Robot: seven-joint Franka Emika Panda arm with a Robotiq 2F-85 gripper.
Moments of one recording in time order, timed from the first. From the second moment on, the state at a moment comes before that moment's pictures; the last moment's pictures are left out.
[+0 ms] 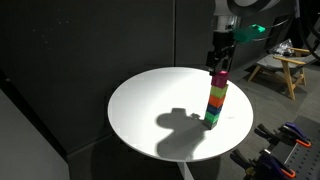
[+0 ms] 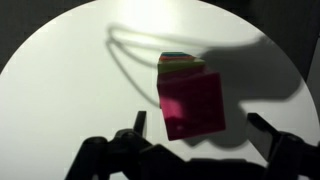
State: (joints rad) arm 0.04 -0.09 0.07 -2.31 -0.03 2.15 0.11
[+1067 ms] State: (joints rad) arm 0.04 -0.09 0.07 -2.34 -0.03 2.19 0.11
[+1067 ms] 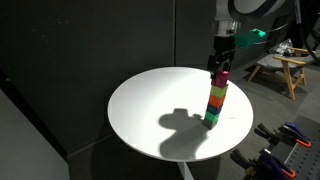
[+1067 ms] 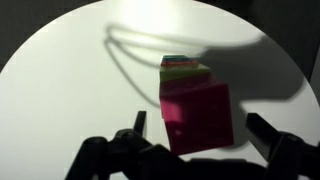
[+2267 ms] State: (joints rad) arm 0.04 -0.09 0.07 -2.34 -0.04 2.18 0.11
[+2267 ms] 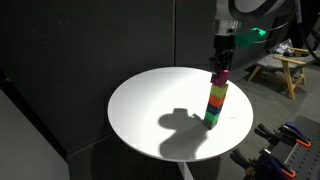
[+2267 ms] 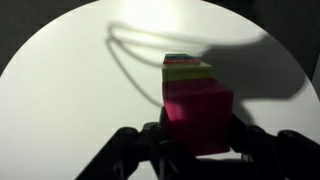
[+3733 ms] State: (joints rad) arm -0.06 -0.21 -0.02 -2.29 -0.07 2.05 0.11
